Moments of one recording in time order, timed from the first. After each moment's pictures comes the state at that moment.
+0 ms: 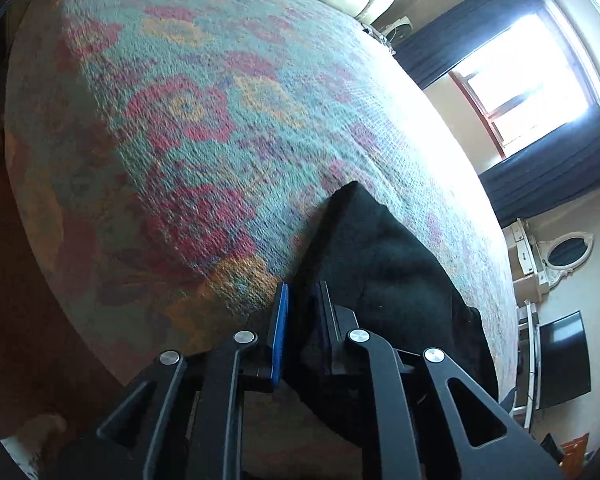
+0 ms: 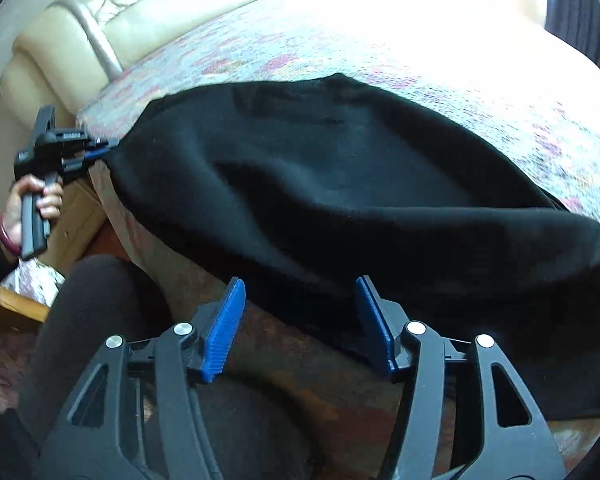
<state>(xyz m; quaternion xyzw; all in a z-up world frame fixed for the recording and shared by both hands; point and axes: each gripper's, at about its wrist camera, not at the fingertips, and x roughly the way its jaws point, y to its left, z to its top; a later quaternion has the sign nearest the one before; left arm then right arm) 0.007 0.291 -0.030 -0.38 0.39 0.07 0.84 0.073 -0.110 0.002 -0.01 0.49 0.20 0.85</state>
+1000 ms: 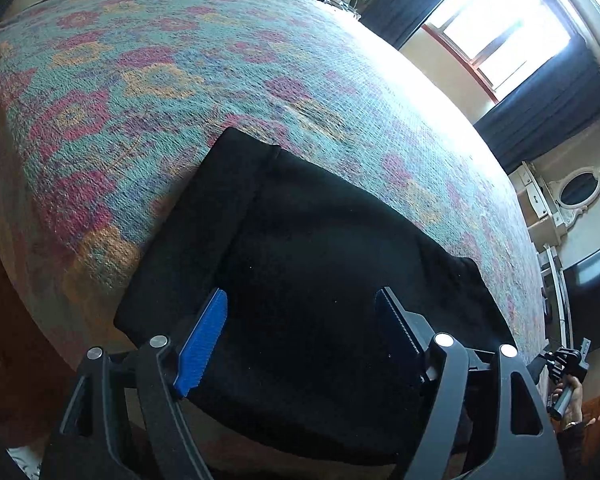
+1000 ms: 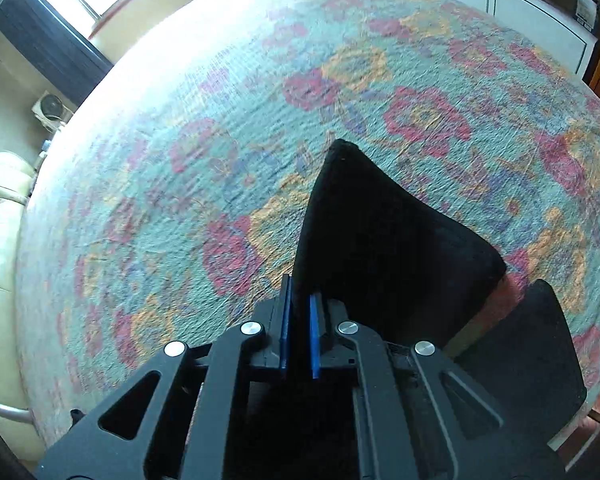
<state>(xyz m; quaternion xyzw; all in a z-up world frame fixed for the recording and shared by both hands) 0.062 0.200 -0.021 -0.30 0.44 0.03 0.85 0.150 -0.508 0.025 0.32 0.42 -0.22 0.82</state>
